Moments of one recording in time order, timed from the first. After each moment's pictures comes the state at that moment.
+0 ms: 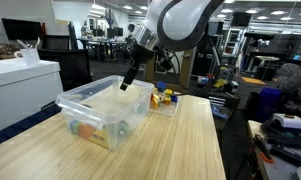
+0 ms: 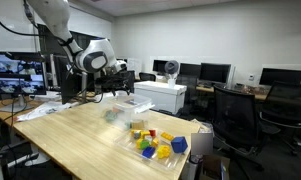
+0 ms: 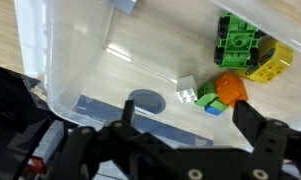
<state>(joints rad) -0.23 0.27 0.25 -2.25 -0.04 2.99 -0.46</state>
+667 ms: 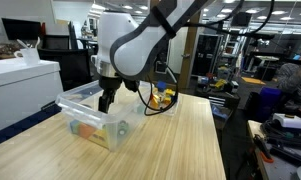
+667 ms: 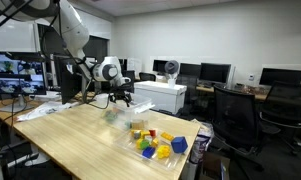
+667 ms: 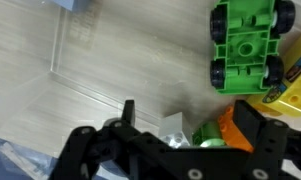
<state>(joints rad) 0.09 0.64 0.01 -1.79 -0.22 2.63 -0.15</state>
